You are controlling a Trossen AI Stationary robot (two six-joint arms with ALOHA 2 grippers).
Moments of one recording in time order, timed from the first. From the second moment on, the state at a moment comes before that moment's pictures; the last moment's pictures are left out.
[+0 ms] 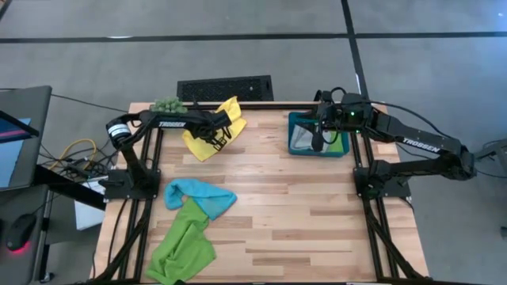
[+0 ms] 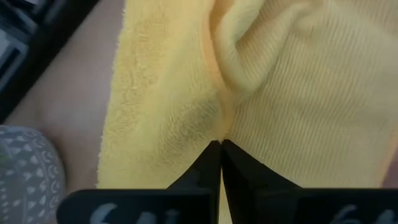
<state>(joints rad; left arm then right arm) 0.54 1.75 1.04 -0.67 -0.37 -0.32 -0.40 0.97 0.92 -0.28 -0.13 -0.18</state>
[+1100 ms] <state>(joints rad) 0.55 1.74 1.03 -0.63 -0.38 -0.38 -0.40 0.97 0.92 -0.28 -0.13 -0.19</state>
